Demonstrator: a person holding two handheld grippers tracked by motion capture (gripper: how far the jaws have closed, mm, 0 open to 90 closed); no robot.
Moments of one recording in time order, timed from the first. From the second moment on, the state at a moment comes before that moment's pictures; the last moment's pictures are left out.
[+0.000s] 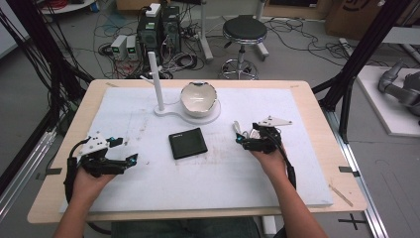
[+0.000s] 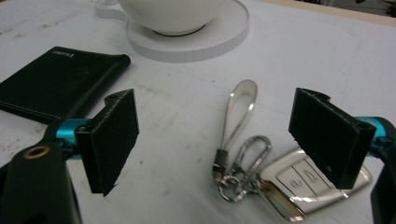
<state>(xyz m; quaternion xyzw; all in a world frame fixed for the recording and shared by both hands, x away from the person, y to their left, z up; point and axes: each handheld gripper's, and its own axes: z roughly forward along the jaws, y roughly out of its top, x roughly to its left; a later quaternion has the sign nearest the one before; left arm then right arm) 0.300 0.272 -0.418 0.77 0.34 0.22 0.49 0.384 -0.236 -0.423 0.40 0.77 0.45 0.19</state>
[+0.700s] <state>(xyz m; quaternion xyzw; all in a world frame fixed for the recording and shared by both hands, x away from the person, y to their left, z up) 0.295 0.274 -0.416 0.77 0.34 0.22 0.49 0.414 -0.133 -0.437 0.36 0.82 0.43 0.13</state>
